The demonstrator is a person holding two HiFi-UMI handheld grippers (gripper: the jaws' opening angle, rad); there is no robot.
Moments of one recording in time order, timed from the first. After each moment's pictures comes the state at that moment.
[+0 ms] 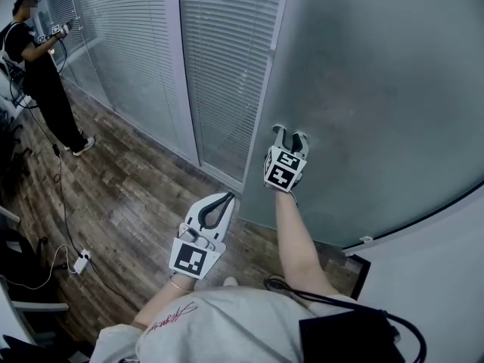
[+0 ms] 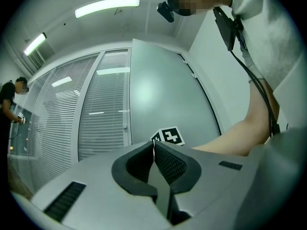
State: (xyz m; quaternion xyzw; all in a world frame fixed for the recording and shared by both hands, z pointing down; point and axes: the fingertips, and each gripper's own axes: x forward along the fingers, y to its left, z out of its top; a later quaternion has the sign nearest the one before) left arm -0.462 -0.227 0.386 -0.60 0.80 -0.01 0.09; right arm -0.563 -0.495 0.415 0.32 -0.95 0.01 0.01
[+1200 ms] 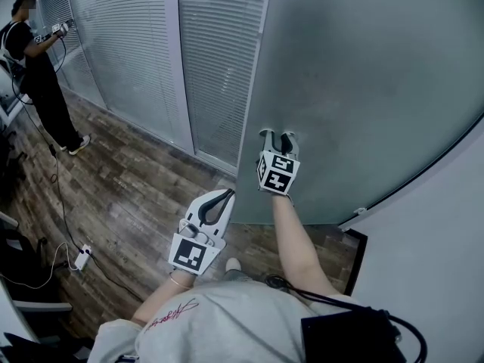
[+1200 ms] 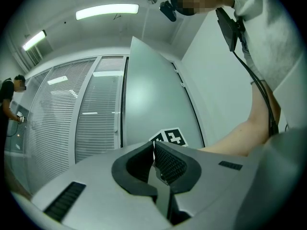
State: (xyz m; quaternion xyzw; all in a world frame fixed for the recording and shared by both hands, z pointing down) left arm -0.369 -0.140 0.383 -0.63 0.77 0.01 0.10; right arm -0.463 -0.379 0.414 0.29 -0.96 0.00 0.00
